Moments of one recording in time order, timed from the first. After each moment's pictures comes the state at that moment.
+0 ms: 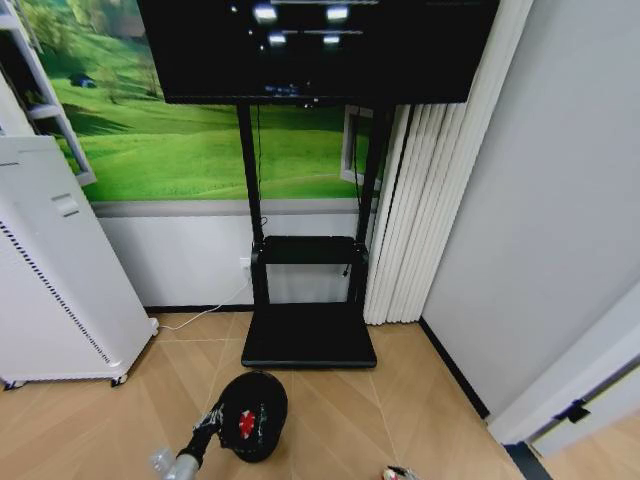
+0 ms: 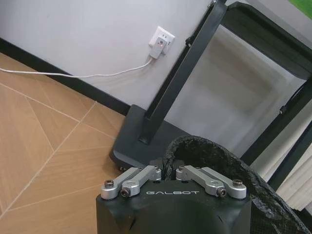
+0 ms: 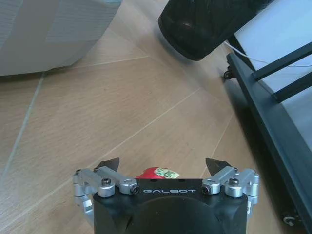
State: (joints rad) left arm 1.44 -0.98 -0.23 -1.48 -1.09 -0.32 0.13; right arm -0.83 0.90 -1.06 0.56 -0.37 0.80 0.65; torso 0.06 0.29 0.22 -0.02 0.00
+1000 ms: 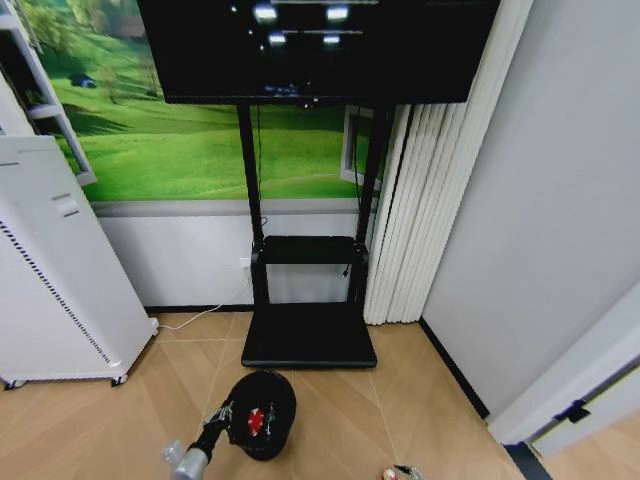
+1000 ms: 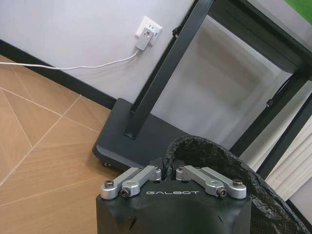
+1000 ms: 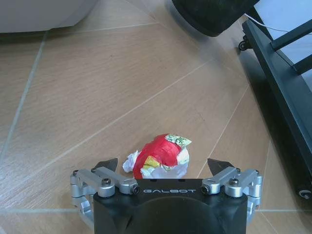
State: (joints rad) left arm 1.37 -0.96 -0.15 -1.46 -1.11 -0.32 0.14; right arm -0.81 0.97 -1.10 0.41 -0.26 0.80 0.55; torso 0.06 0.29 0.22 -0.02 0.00
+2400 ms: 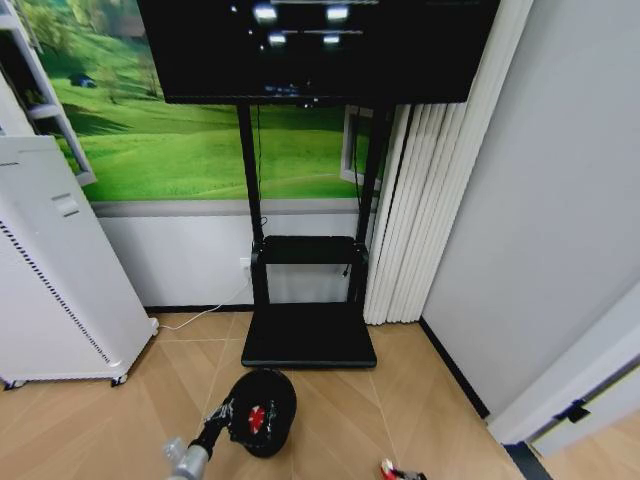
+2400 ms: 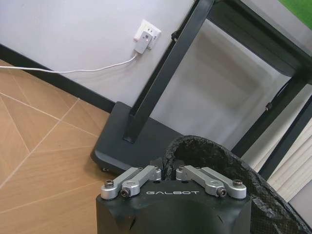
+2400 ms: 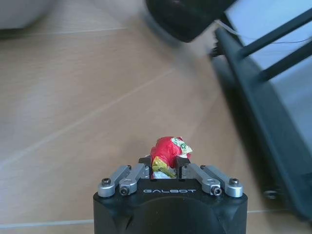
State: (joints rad) left arm 1.35 -0.95 -0.15 -1.45 -1.12 -0.32 0.14; right arm -0.75 0.92 -1.09 0.50 -0.23 0.80 0.58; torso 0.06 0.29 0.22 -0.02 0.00
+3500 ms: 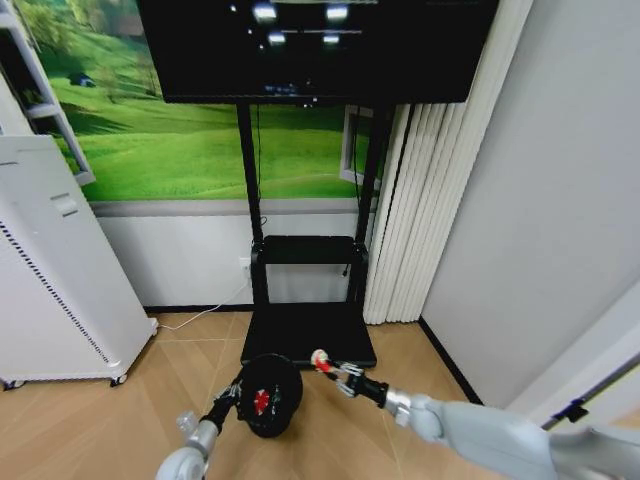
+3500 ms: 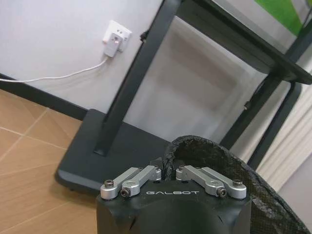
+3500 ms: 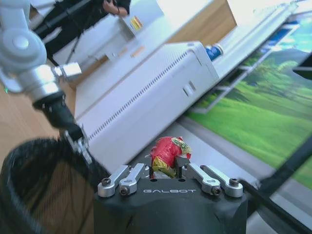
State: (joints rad) left arm 1.21 -0.93 -0.02 -1.49 -1.10 -0.29 0.06; right arm -0.25 0.78 -1.20 1.37 -0.13 0.80 0.56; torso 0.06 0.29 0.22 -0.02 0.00
